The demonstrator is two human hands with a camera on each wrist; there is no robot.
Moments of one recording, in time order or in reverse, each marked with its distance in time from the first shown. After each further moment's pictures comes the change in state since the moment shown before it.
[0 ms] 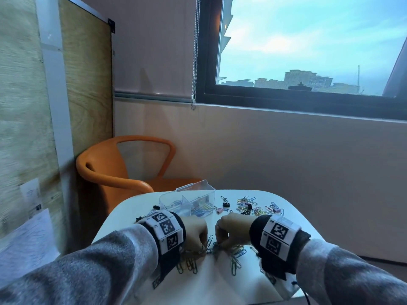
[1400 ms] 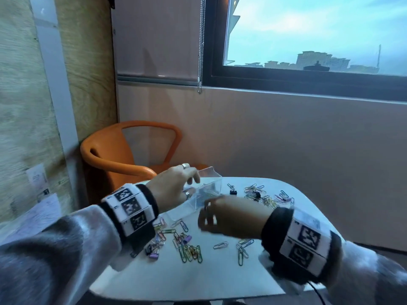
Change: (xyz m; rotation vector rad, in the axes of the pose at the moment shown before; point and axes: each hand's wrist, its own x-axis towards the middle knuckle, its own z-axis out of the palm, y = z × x) left_hand -0.027 -0.047 -0.030 -0.072 0.681 0.111; right_hand -0.020 -0.038 -0.019 -0.081 0.251 -0.279
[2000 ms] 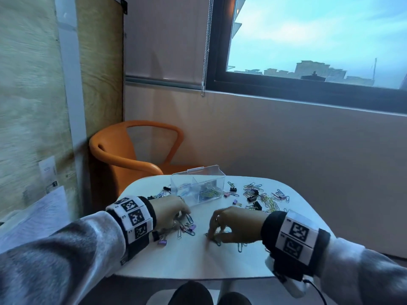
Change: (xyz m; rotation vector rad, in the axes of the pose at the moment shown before) left_hand -0.041 -0.008 0.022 0.141 -0.516 -0.062; right_hand -0.017 -0.008 0.017 0.077 -0.231 0.096
